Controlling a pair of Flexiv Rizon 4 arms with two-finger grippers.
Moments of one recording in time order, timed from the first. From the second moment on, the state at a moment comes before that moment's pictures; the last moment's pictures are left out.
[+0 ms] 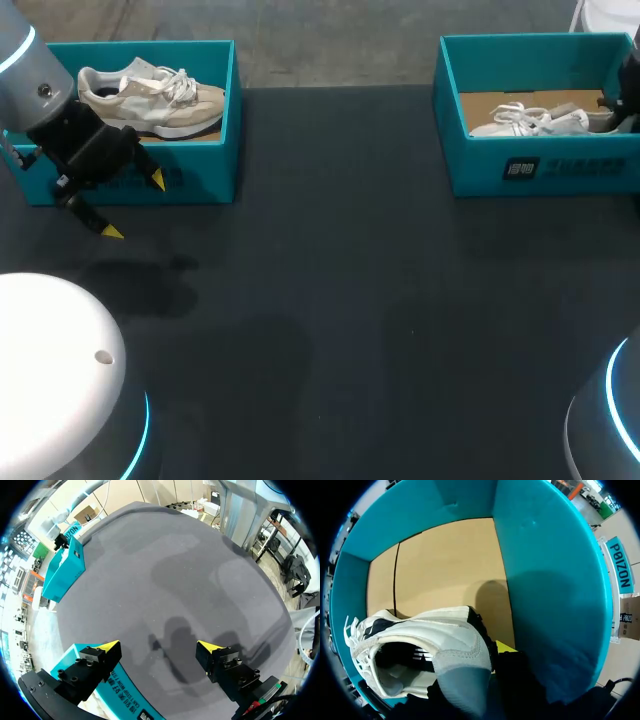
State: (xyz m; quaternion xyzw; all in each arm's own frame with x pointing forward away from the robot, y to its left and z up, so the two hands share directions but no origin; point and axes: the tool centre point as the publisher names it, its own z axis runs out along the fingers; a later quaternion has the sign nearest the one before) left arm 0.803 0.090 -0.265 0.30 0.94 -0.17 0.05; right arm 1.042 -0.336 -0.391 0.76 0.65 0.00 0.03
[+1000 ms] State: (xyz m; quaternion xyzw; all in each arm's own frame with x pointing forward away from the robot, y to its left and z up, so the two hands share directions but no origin) left arm 0.803 0.090 -0.265 0.30 0.94 -0.17 0.05; right arm 1.036 -0.323 -0.384 0.77 0.64 0.00 0.05
